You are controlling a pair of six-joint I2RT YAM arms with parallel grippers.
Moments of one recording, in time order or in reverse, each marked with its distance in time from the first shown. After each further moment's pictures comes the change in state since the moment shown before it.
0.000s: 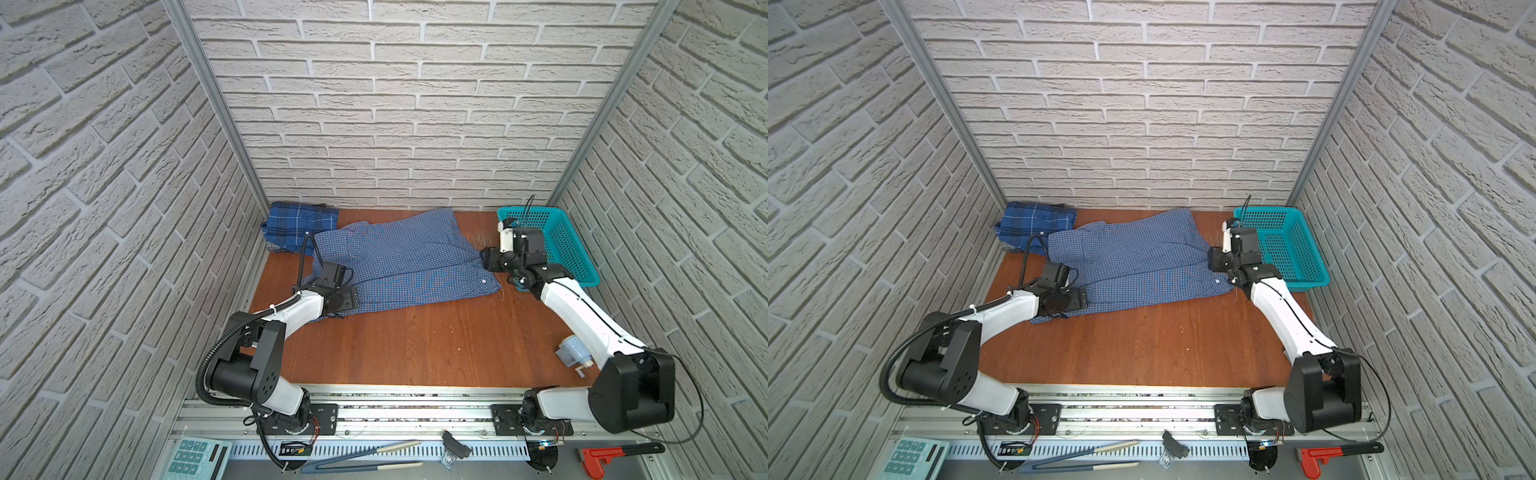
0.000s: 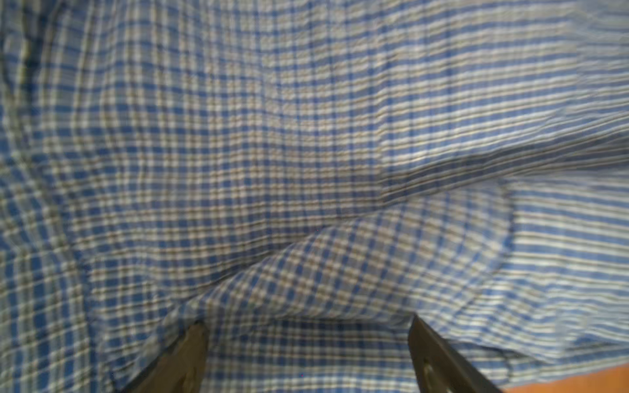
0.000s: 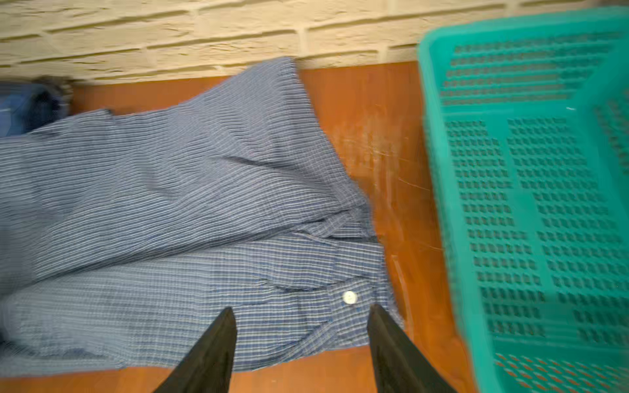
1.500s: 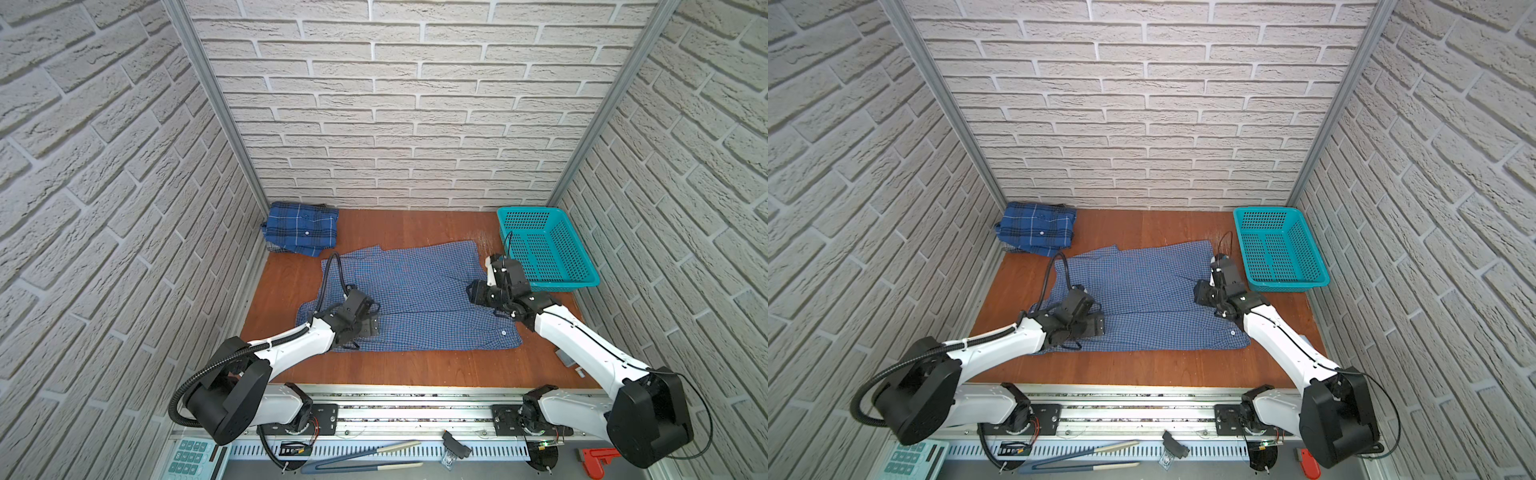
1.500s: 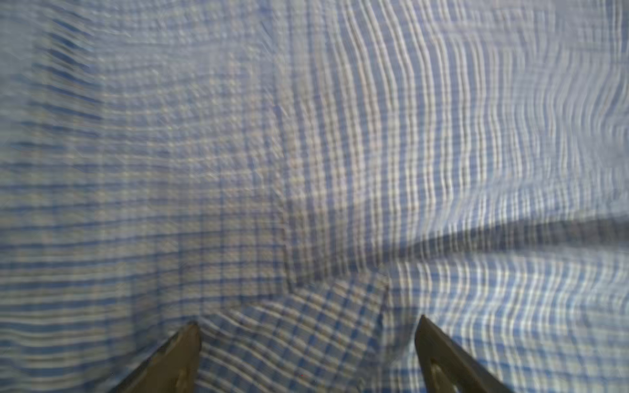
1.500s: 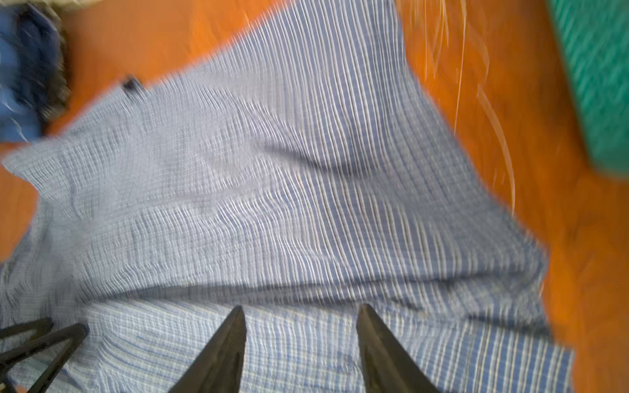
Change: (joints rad) left arm -0.325 -0.189 -0.105 -0.050 -0.127 -0.195; right arm 0.112 -0.070 -0.143 -0.095 0.067 0.280
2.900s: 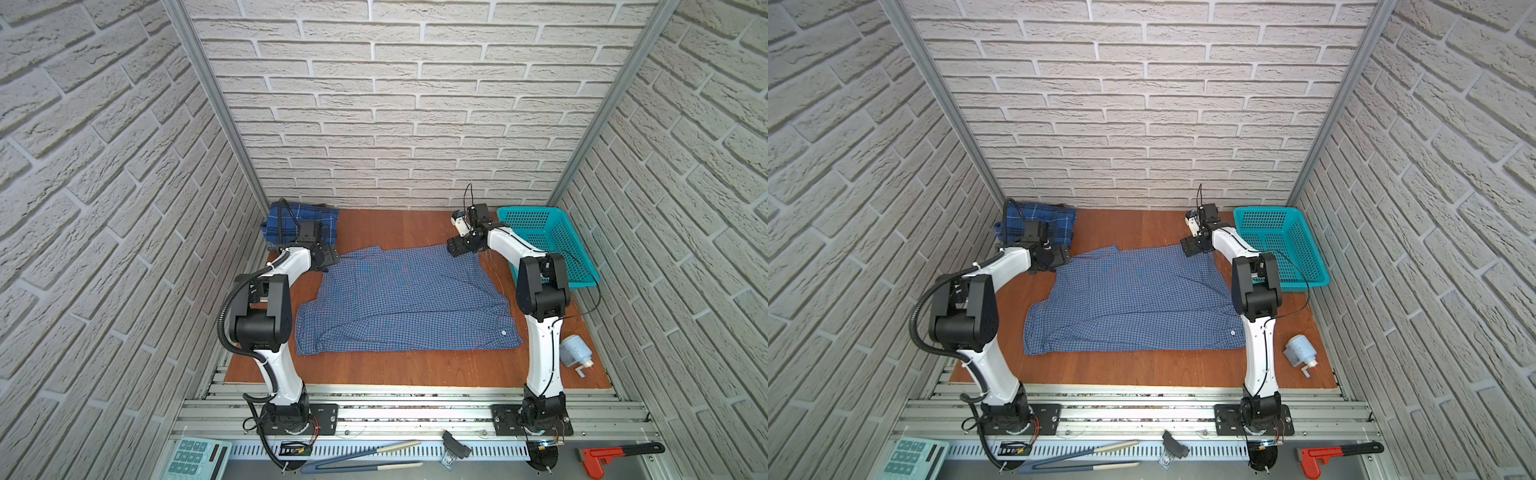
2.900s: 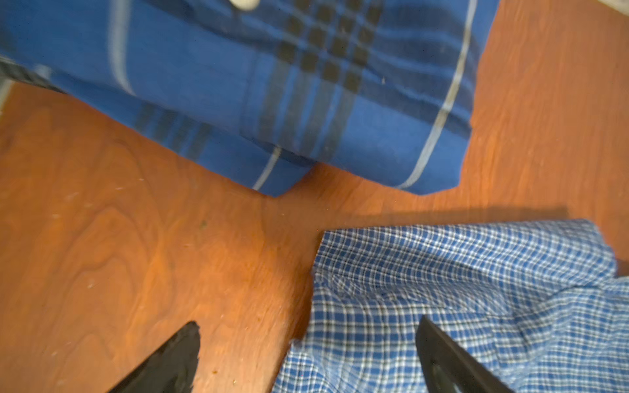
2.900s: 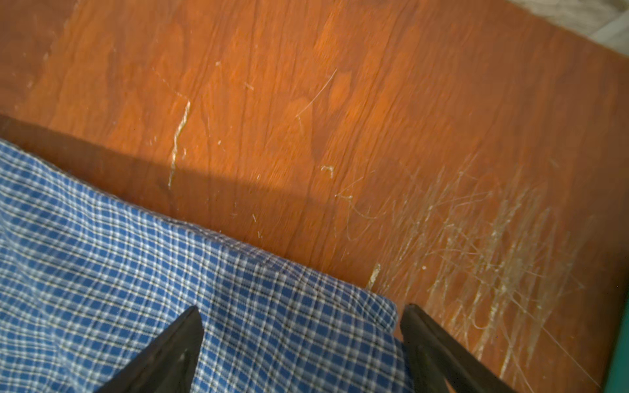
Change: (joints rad) left arm 0.526 0.562 0.644 -0.031 0.114 0.288; right arm -0.171 1.012 0.961 -0.148 -0.111 -0.707
